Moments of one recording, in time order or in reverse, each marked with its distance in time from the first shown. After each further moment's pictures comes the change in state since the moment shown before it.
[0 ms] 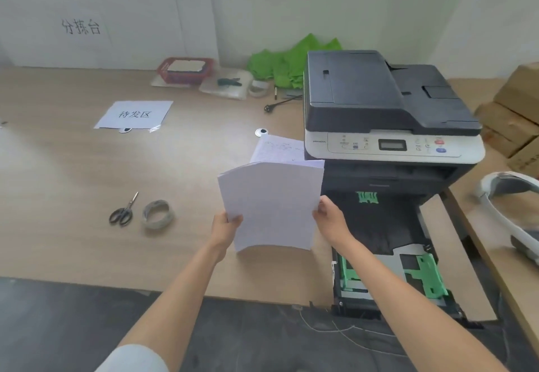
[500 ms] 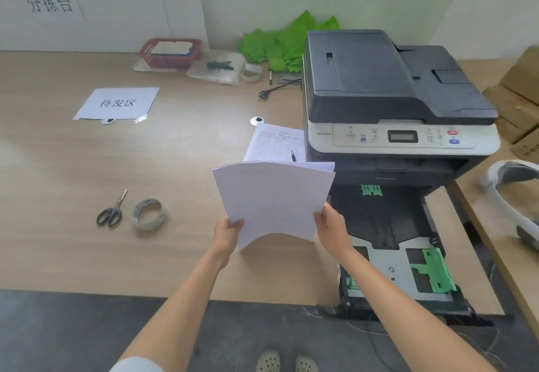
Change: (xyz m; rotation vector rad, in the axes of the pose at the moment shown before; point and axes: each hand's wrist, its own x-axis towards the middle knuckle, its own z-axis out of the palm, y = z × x) left_hand 0.021 -0.026 0.006 -0.028 -0.045 -0.077; right_hand 0.011 0.030 0.022 -0.104 0.080 -0.087
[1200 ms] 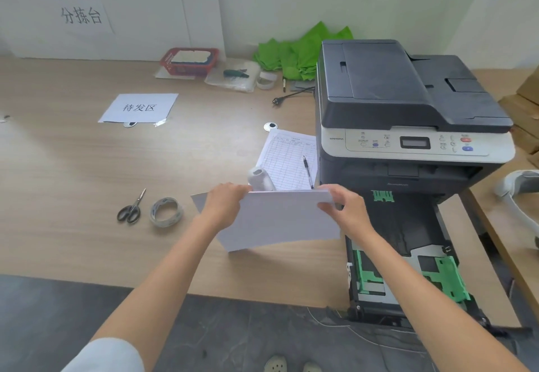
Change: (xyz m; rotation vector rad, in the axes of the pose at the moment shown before) left_hand 0.009 0.085 -0.038 1.304 -0.023 0.463; right_hand 0.015 -0.031 -0.030 -0.010 -0.040 -0.184
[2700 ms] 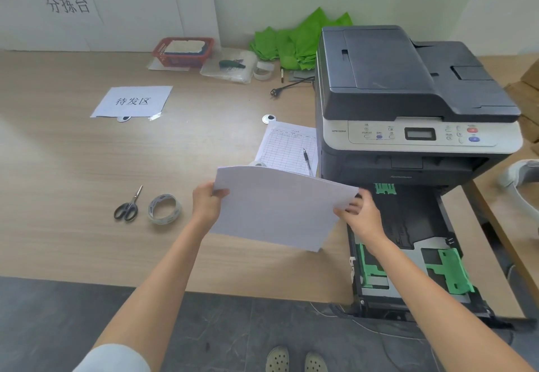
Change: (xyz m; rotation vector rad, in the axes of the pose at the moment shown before) left_hand -0.003 -0.031 0.022 -0.945 0.211 -0.428; right_hand -0.011 0.027 0.000 0.107 0.143 0.386
